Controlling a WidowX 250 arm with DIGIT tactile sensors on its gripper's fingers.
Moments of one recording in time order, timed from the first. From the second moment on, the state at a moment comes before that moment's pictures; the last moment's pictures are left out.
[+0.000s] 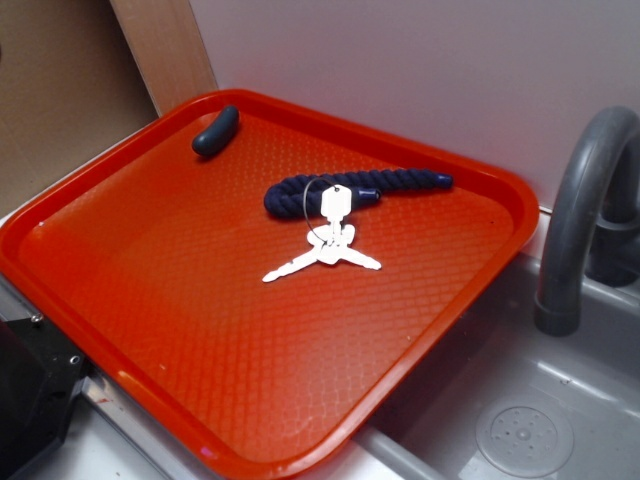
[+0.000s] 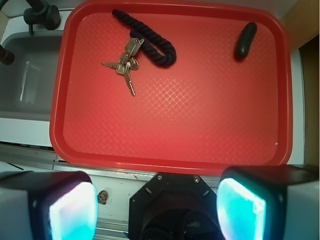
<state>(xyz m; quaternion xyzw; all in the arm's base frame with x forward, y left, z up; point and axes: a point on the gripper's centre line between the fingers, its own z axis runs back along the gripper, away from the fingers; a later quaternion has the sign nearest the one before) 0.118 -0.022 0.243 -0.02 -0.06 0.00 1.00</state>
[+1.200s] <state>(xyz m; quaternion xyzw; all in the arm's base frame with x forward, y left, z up) 0.243 -0.059 0.135 -0.08 -0.02 0.21 0.97</state>
